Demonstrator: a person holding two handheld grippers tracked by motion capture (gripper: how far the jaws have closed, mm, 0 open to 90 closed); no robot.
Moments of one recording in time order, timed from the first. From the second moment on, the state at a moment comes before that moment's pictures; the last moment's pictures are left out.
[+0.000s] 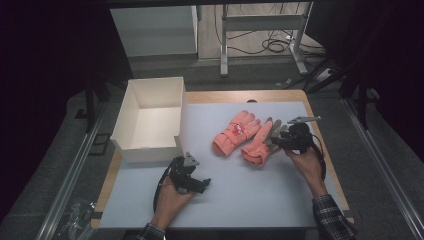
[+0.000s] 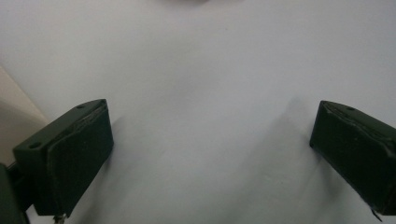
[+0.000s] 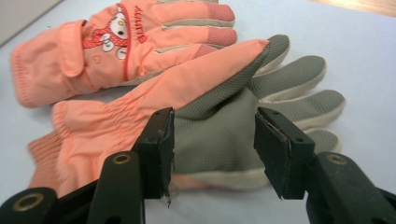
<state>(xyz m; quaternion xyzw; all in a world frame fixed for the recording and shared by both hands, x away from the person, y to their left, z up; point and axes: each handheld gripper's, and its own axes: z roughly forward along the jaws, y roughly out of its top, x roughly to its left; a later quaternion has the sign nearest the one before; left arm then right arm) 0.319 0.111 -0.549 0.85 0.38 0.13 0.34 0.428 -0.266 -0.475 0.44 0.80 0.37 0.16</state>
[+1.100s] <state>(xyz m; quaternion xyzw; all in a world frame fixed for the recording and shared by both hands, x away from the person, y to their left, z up) 0.319 0.111 -0.549 0.85 0.38 0.13 0.35 0.429 -0.275 -0.482 0.46 0.80 0.36 0.15</state>
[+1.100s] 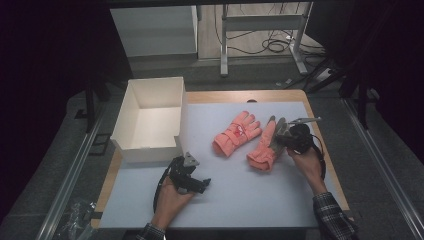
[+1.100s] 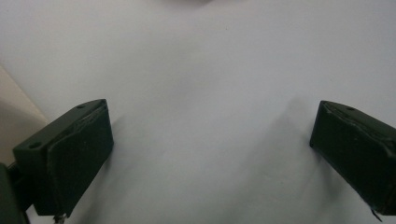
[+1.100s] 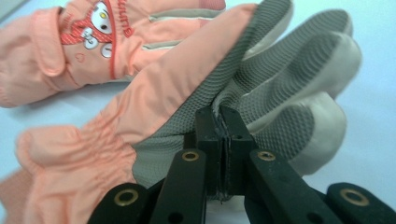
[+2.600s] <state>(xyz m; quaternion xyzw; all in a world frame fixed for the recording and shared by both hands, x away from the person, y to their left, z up) 0.319 0.111 -0.549 0.85 0.38 0.13 0.35 0.355 -0.226 -0.498 0.31 0.87 0.37 0.01</state>
